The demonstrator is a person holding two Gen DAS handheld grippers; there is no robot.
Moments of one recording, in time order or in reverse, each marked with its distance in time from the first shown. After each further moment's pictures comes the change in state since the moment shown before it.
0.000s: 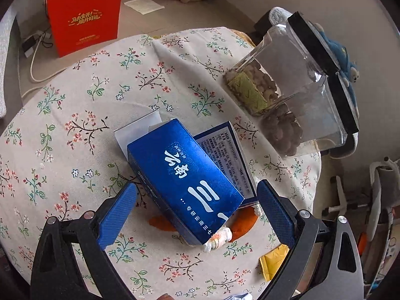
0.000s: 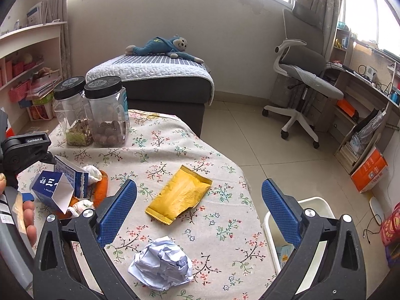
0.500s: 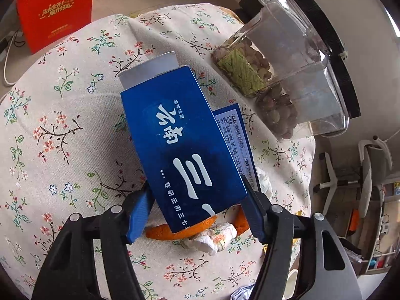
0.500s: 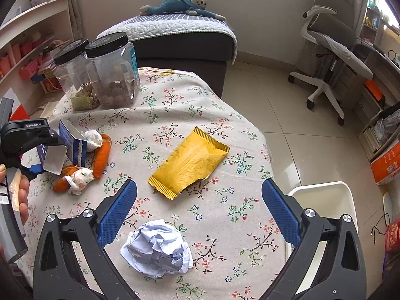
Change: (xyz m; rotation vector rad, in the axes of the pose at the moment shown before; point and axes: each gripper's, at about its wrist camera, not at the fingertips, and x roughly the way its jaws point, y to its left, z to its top) left arm 0.016 0.014 0.012 0.115 0.112 -0.136; right arm 0.042 -0.005 -0.011 -0.053 0.241 0.169
